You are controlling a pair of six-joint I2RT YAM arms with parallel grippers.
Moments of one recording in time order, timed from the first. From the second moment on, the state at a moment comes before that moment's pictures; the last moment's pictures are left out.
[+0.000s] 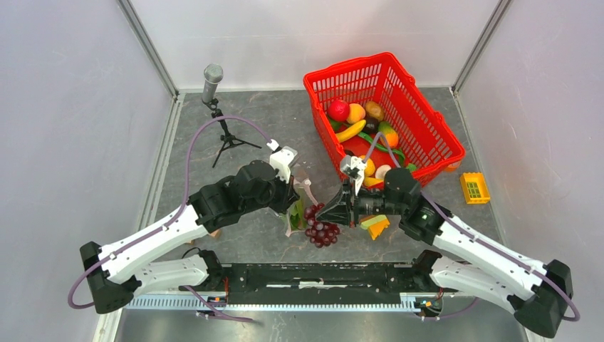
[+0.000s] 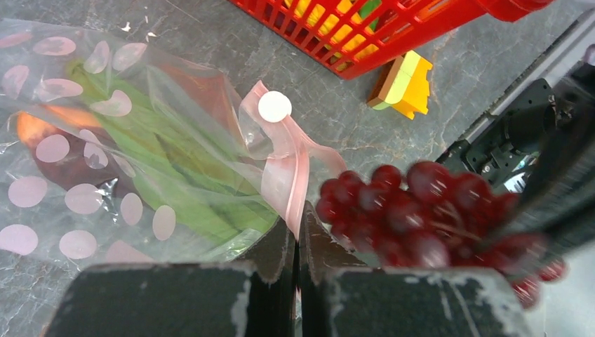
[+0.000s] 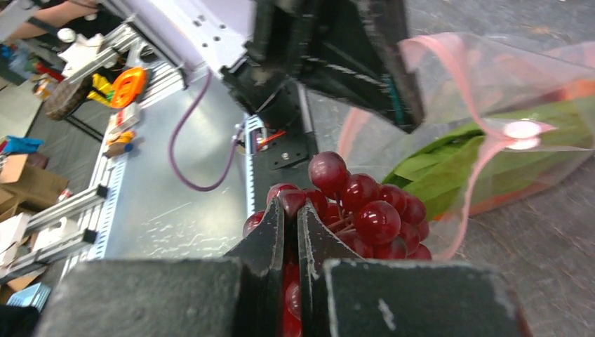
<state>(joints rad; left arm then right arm) -0.98 1.00 0.97 -0.56 -0.10 -0.37 0.84 0.84 0.66 0.05 -0.66 0.36</state>
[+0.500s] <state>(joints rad) -0.98 0.95 1.00 -0.61 0.10 -0.38 0.87 1.01 0.61 0.28 -0.43 0.35</state>
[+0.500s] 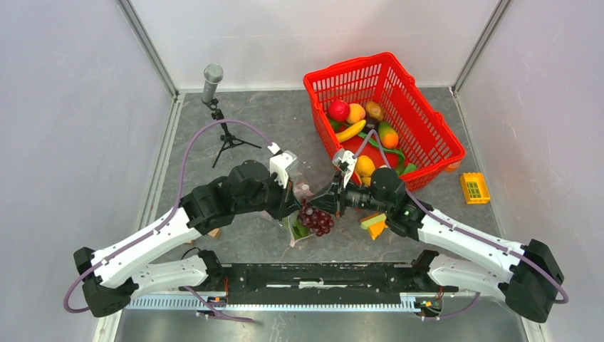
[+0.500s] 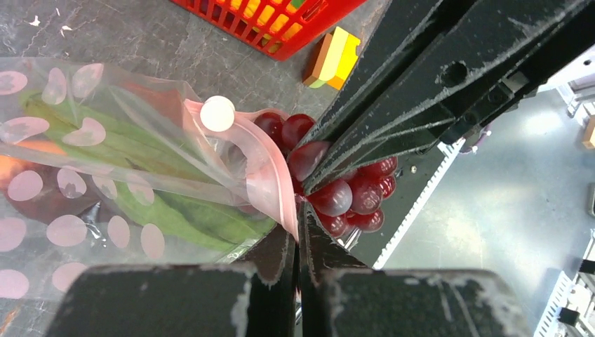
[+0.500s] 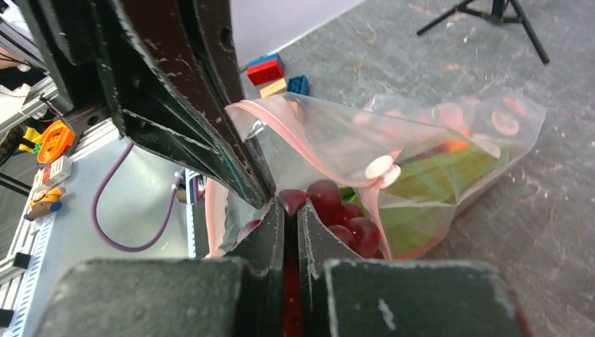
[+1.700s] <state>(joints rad) -0.98 0.87 0.98 -0.48 -0.05 -0.57 1.02 1.03 0.46 0.75 0.11 0.69</state>
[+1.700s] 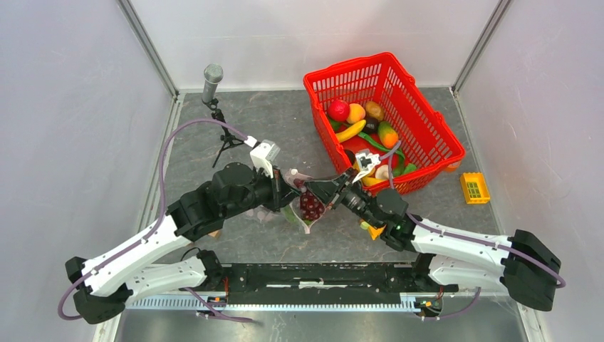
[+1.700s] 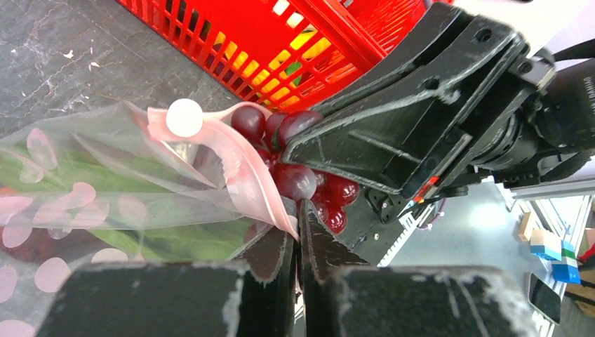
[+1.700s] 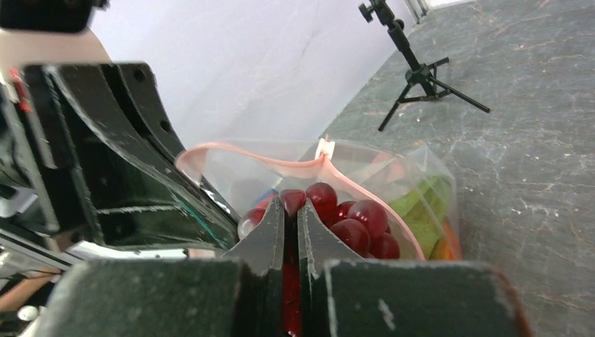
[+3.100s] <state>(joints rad) -0.98 0.60 0.80 -0.38 -0.18 -0.59 1.10 0.96 0.72 -0.04 0.22 0.34</state>
